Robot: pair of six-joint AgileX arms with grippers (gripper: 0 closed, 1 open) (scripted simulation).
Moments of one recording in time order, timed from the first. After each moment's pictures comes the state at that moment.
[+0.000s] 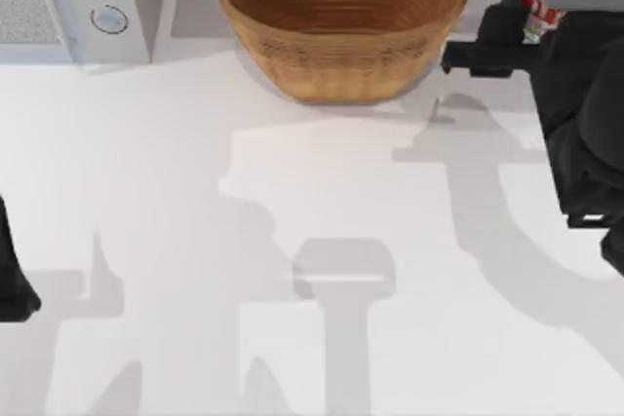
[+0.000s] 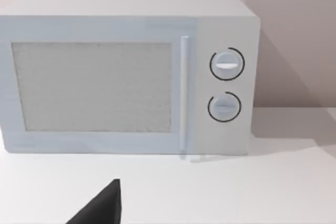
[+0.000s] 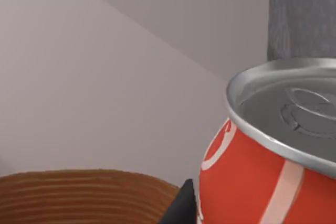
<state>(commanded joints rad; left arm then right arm) 0.00 0.00 0.00 0.00 0.00 0.00 0.60 1.46 0.66 0.85 0.62 0.03</state>
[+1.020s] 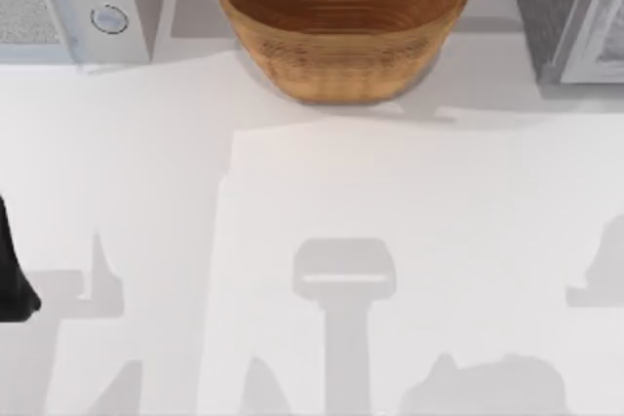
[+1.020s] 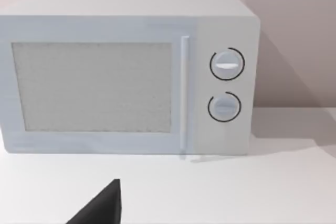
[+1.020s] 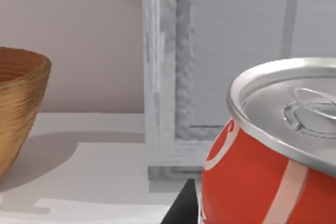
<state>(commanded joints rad) 0.00 0.00 0.00 0.00 0.00 0.00 0.05 0.13 0.05 0.07 0.06 0.00</state>
